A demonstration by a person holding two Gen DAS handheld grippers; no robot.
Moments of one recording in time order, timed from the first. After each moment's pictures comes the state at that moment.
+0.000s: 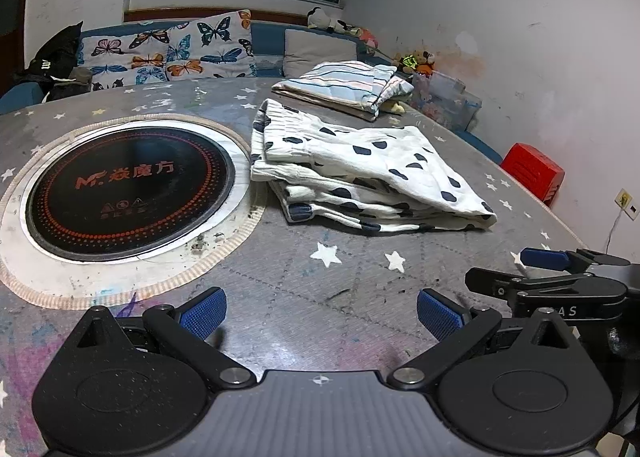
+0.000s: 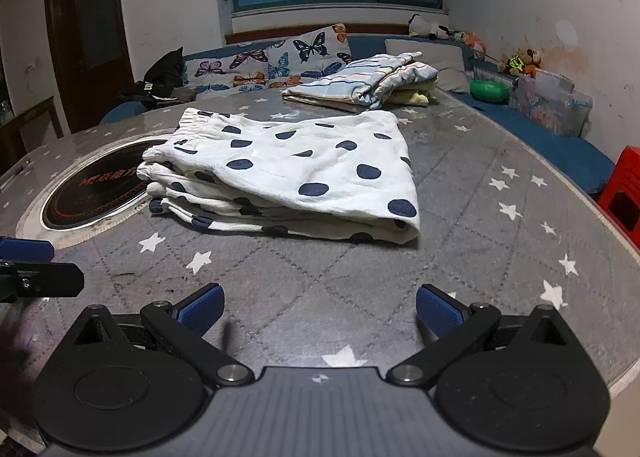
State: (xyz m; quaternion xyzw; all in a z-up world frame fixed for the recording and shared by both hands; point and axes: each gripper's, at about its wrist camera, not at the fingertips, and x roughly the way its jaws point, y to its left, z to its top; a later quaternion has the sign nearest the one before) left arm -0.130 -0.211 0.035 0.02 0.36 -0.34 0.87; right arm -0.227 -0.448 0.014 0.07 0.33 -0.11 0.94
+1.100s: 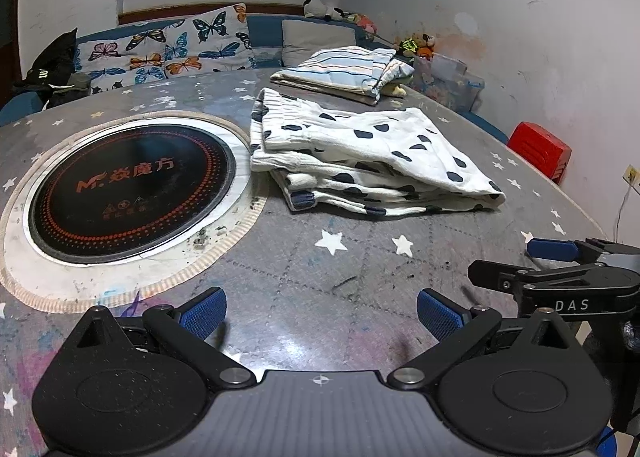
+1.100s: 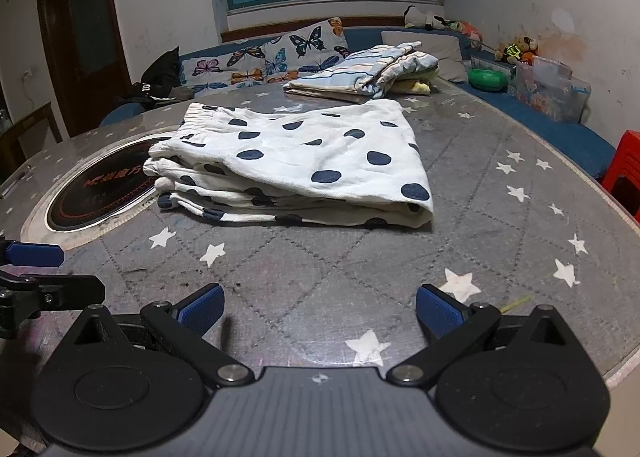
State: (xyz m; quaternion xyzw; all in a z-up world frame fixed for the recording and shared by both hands) left arm -0.132 -0.217 0.032 0.06 0.36 -0.34 0.87; right arm -0.227 -0.440 0.010 0.09 0.33 -0.11 0.93
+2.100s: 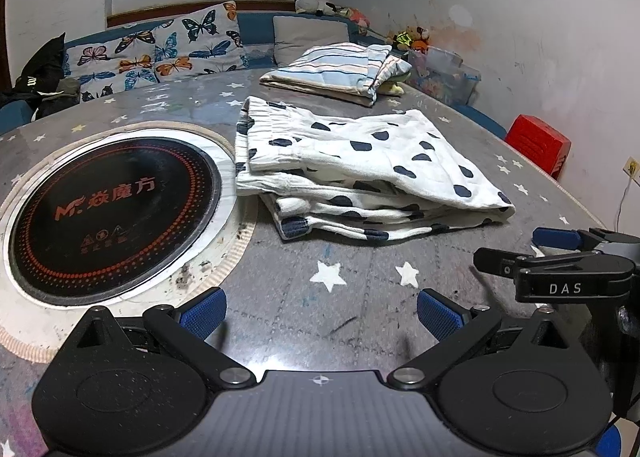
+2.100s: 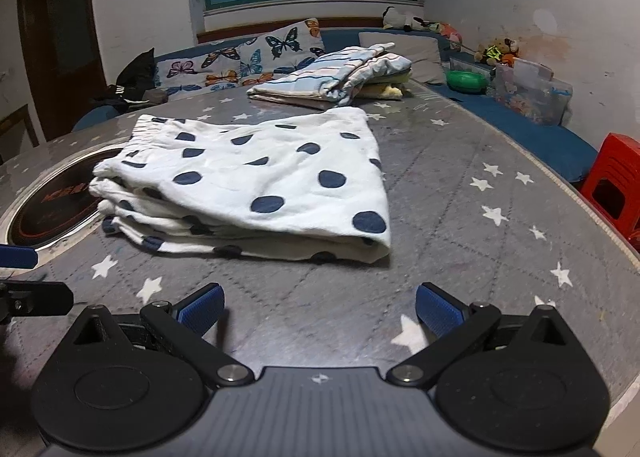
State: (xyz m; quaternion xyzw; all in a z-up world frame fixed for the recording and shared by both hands) left arm -0.104 -0.242 0.031 0.07 0.37 -0.35 0.86; right arm -0.201 -0.471 0.005 0.08 0.33 -0.14 0.93
